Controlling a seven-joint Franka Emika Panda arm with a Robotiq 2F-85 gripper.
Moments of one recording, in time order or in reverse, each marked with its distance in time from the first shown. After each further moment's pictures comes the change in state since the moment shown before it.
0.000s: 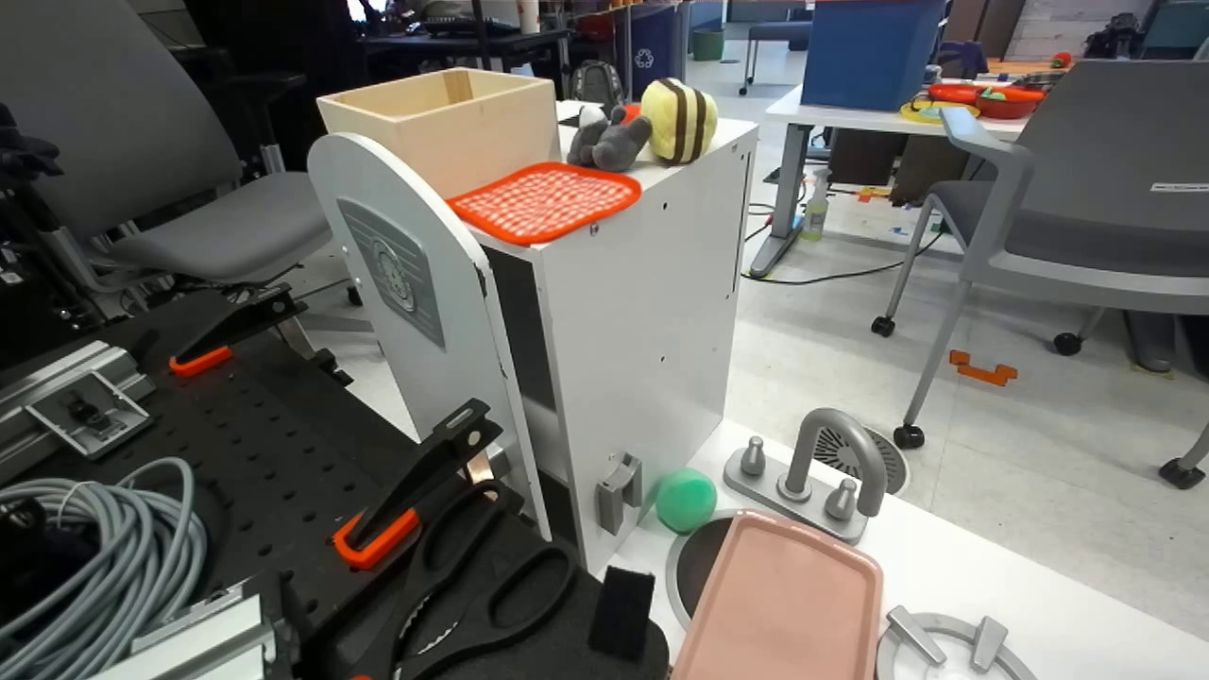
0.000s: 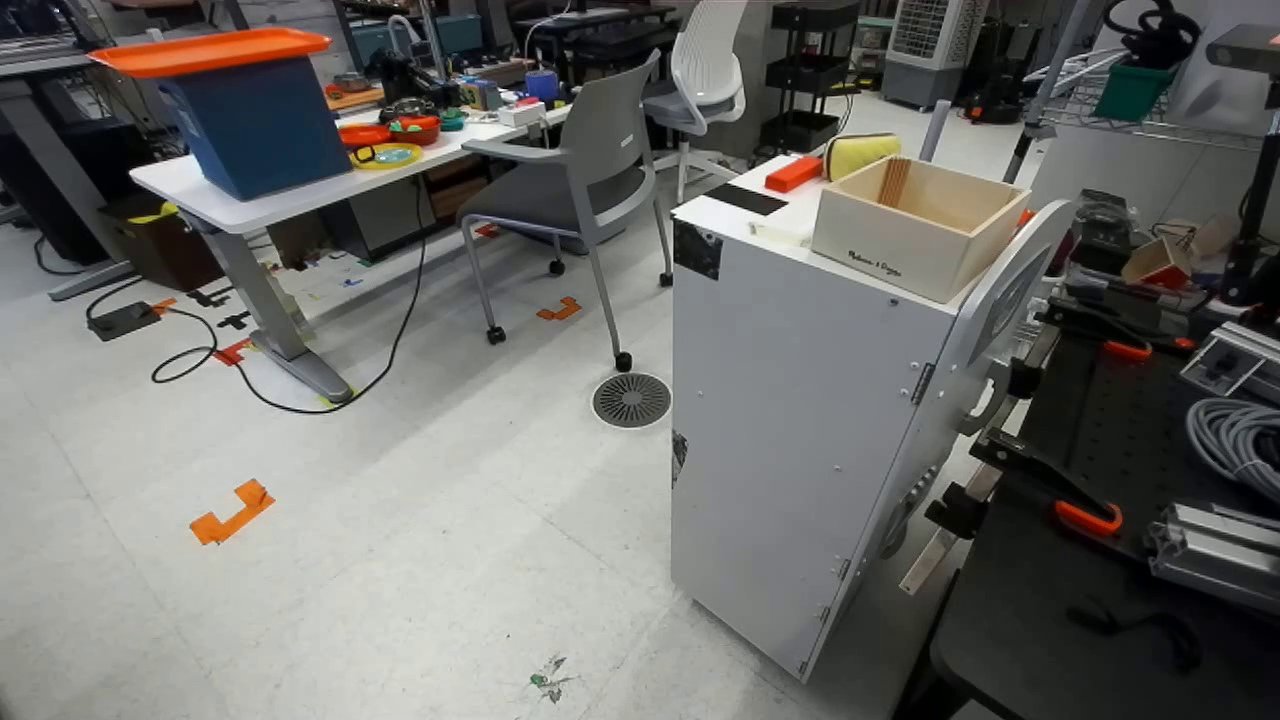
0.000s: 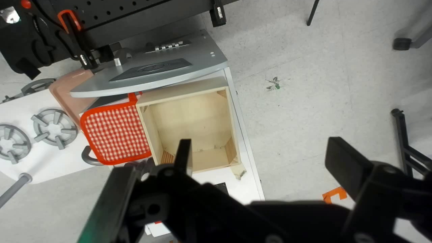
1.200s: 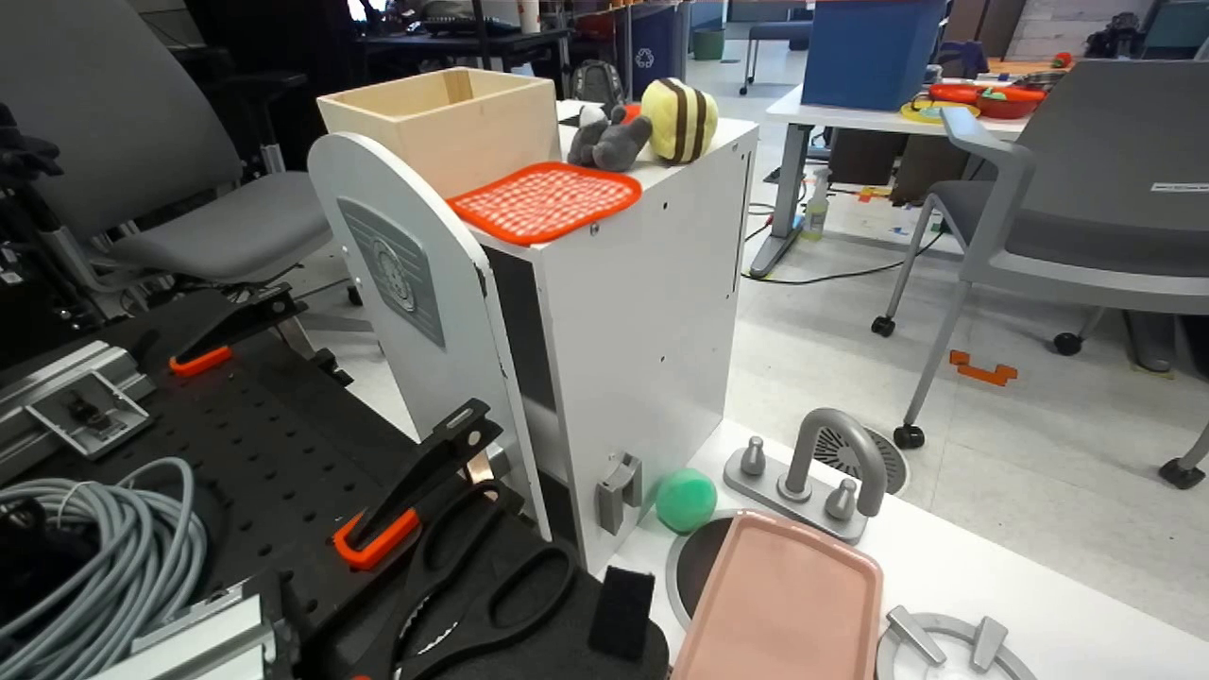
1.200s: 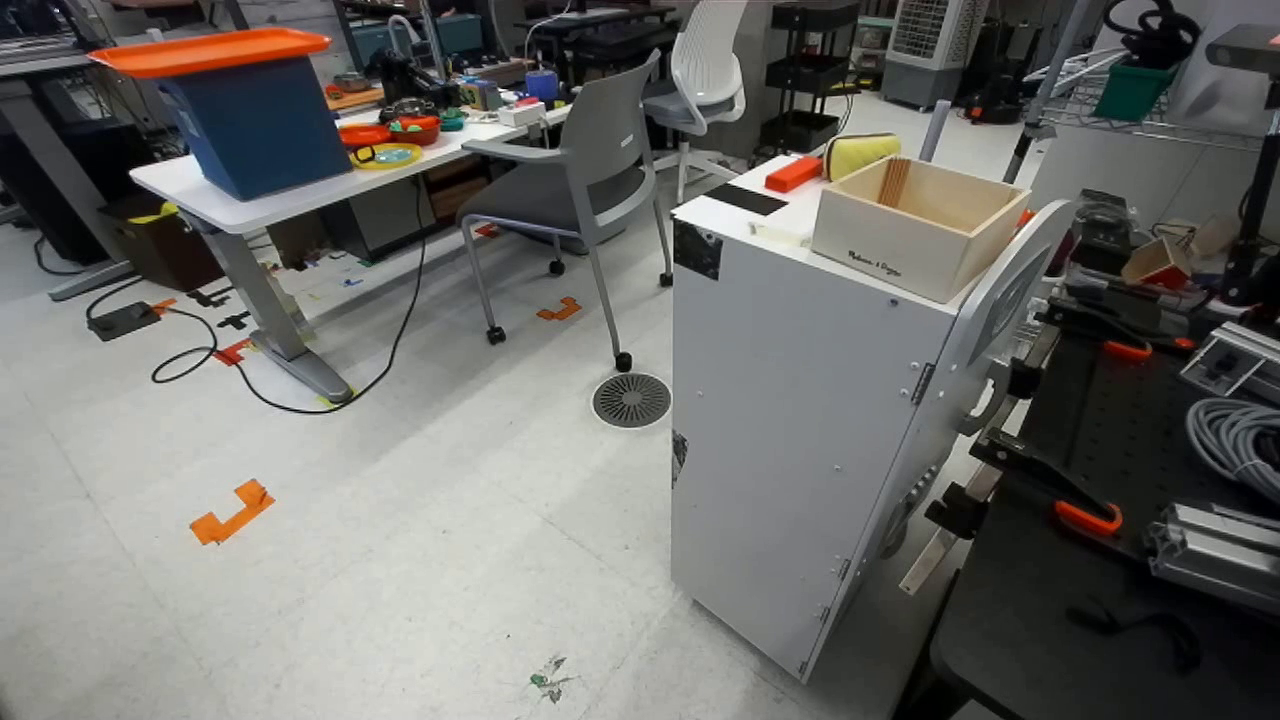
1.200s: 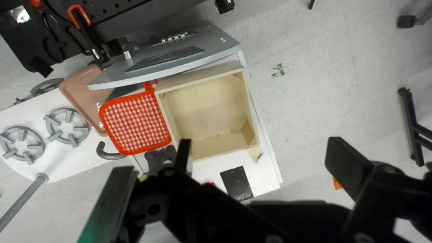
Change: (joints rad) arm -0.035 -0.019 -0.041 0.005 -0.010 0.000 0.000
